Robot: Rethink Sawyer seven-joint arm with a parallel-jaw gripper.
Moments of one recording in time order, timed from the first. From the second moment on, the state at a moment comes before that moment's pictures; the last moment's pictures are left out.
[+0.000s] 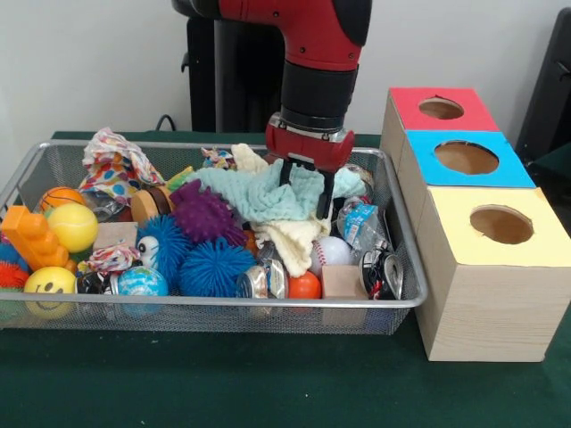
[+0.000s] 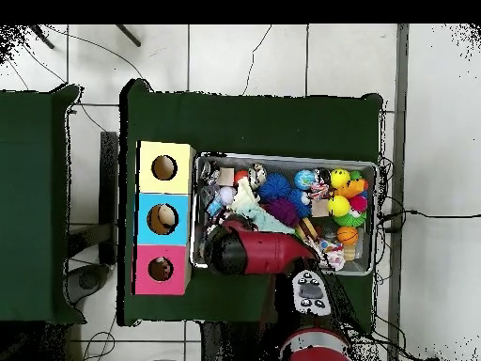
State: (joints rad) arm -0.18 -0.54 -0.06 1.81 -0.19 0.11 2.21
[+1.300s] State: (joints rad) arm -0.25 -0.34 -0.16 1.42 -0.17 0.29 2.21
